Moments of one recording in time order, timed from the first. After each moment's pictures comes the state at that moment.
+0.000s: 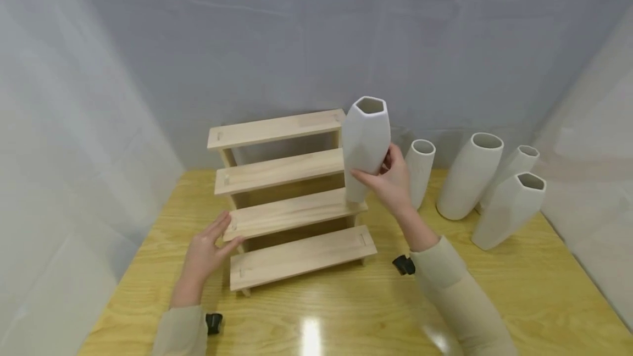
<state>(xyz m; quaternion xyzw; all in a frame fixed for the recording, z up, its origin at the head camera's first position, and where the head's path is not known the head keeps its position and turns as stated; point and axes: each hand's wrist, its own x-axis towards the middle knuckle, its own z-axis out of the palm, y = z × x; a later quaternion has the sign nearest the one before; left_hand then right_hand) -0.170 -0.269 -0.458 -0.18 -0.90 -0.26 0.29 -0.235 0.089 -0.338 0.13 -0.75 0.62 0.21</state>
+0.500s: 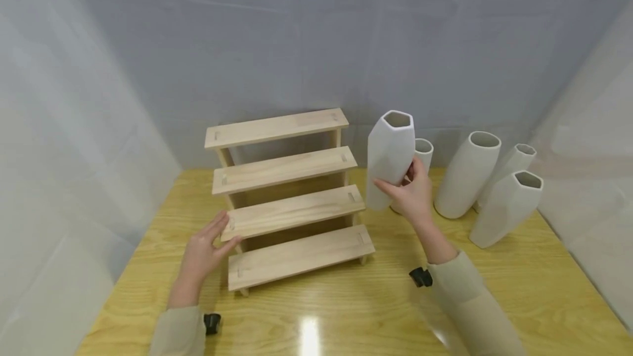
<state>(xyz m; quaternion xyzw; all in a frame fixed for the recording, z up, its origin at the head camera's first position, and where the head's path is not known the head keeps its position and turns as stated) -0.172 -0.270 -0.460 -0.18 -0.90 -0.26 0.29 -0.226 0.126 -0.360 0.07 -0.76 0.61 0.21</state>
